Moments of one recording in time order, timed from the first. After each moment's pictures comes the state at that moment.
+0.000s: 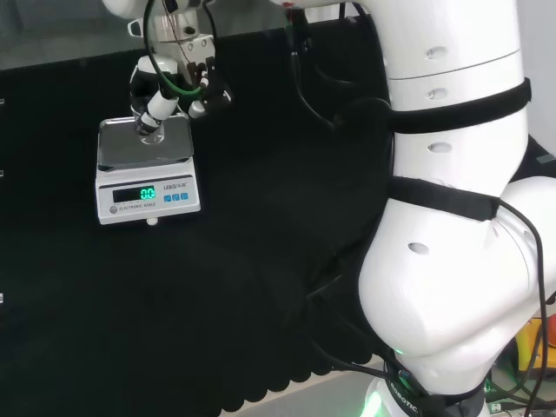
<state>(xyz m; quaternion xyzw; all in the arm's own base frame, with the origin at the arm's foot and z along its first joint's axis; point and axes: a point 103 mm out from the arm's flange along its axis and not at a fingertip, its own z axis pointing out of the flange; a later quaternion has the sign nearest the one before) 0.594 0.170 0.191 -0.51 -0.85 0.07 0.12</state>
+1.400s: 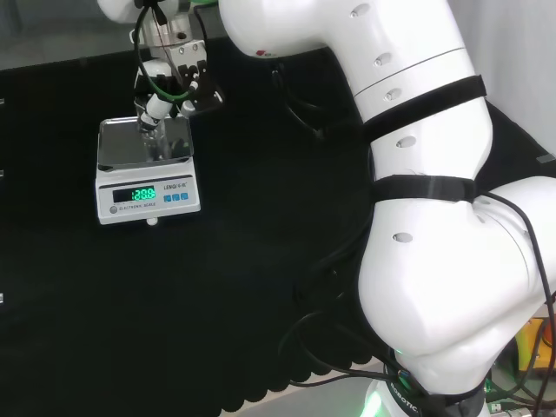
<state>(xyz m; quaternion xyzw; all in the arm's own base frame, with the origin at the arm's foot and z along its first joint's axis) 0.652 0.167 0.153 -0.55 -0.82 0.10 0.14</state>
